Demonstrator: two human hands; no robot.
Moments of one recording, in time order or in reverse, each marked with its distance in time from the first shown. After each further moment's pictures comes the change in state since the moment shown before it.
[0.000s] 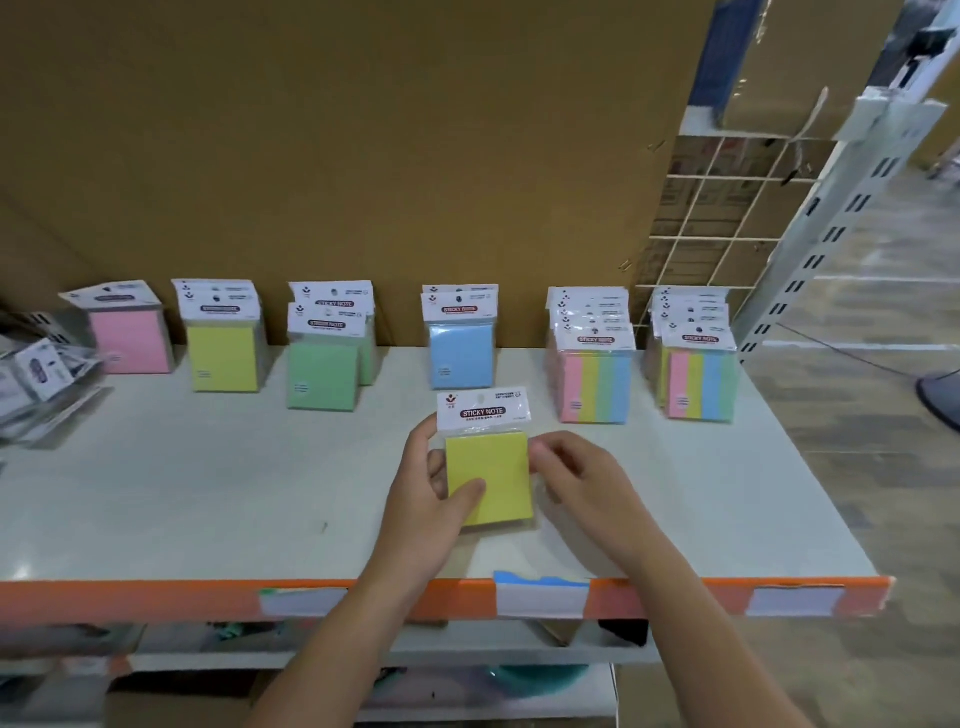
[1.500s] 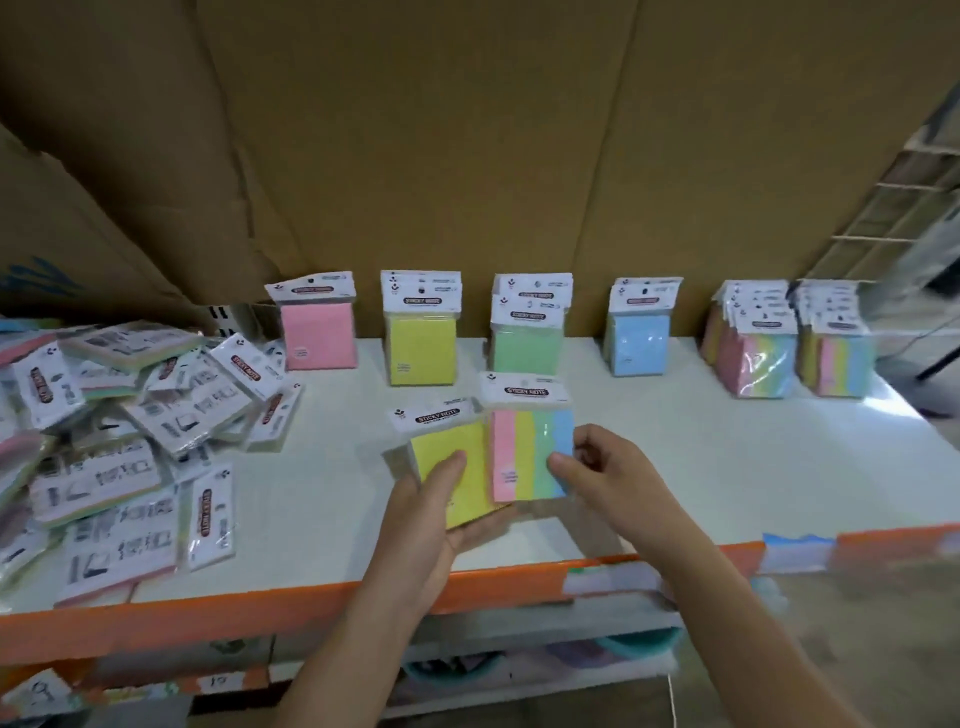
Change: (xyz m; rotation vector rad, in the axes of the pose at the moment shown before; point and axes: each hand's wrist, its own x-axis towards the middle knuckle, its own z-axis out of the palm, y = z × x) left_hand 0.015 -0.021 -0.259 -0.634 -0.107 -0.323; right_hand -0.006 -0.104 0.219 -0.041 0.035 0.040
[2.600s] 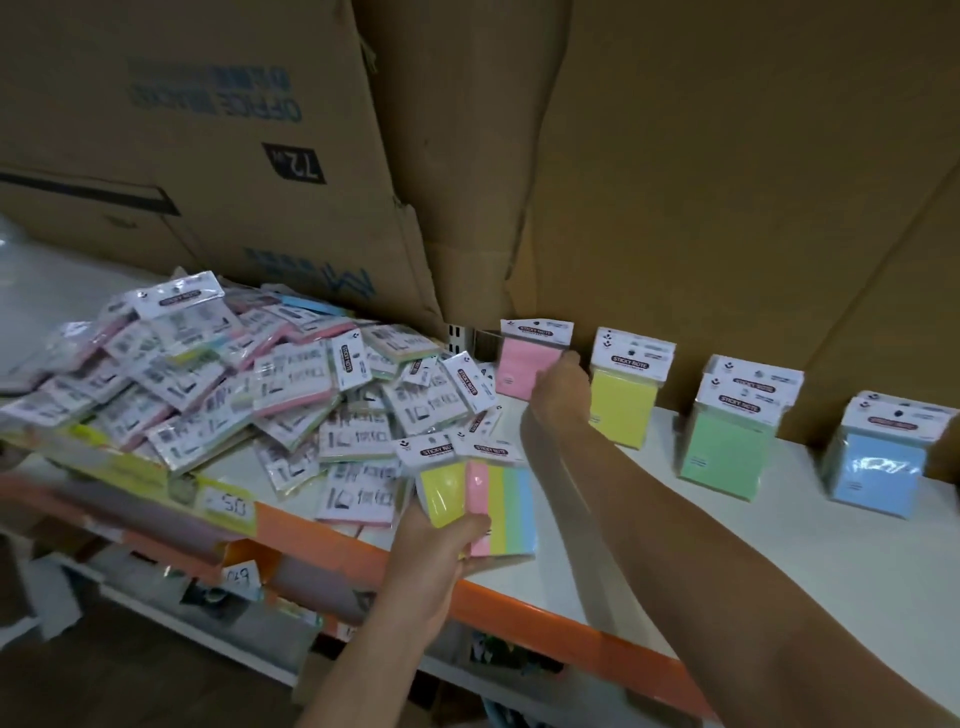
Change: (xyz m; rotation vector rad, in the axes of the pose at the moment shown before) left_hand -0.049 0.063 -0.098 0.014 0.328 0.191; right_hand 0.168 -0.111 0.213 -0.235 0.112 -0.054
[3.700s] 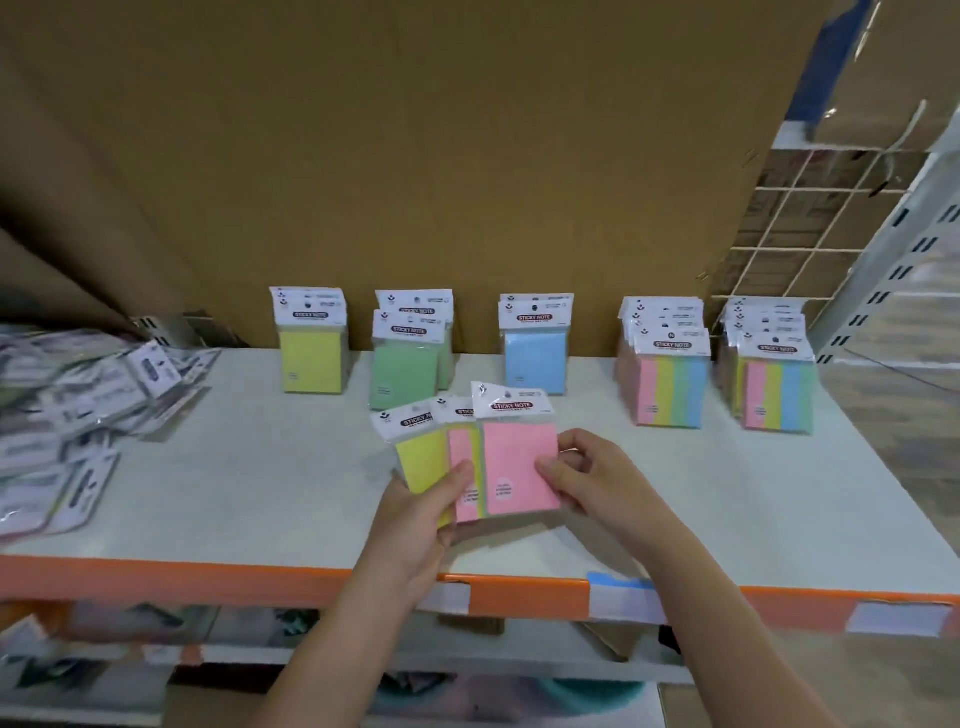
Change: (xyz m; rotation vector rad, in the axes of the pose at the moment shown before) left_hand -0.054 -0.147 0.256 0.111 -0.198 -0.093; right_hand -0.118 0.266 -0.333 0.518 -0.334 0.056
